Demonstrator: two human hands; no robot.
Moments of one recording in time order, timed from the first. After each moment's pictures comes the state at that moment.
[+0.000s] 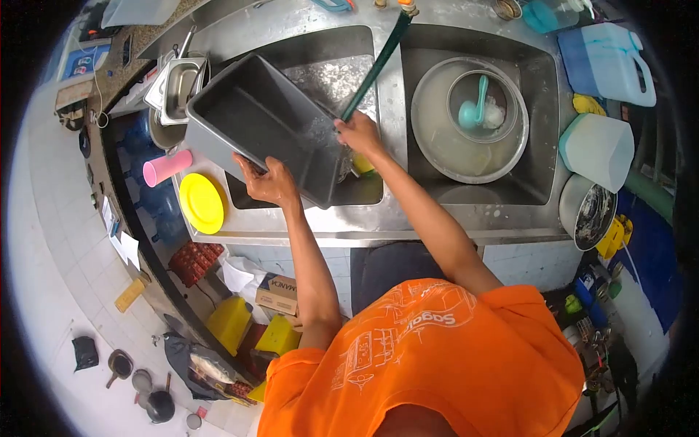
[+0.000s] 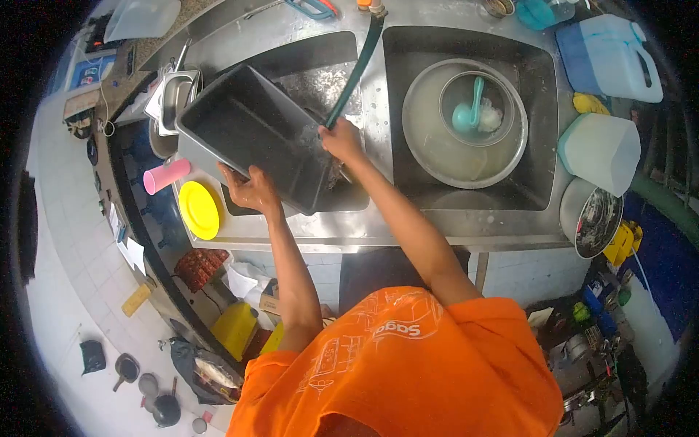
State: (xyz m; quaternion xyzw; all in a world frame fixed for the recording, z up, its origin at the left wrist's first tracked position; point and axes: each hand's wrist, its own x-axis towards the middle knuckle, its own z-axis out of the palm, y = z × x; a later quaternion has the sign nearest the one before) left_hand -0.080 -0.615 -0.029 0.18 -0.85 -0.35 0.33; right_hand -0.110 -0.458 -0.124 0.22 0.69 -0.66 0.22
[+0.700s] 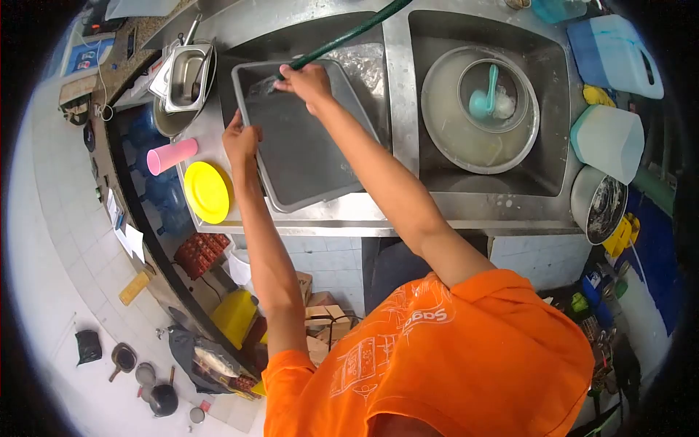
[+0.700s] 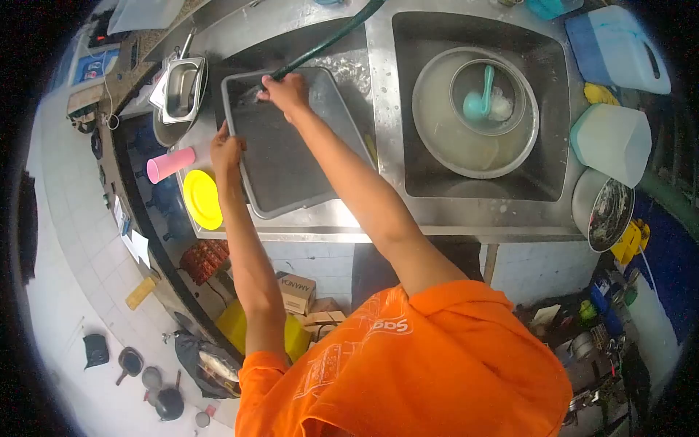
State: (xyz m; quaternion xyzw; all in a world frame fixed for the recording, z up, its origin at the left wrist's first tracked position) left_hand -0.144 -0.703 -0.014 0.22 -0.82 -0.52 -0.05; right_hand -0.202 -0.548 -0.076 0.20 0.41 -0.88 0.12
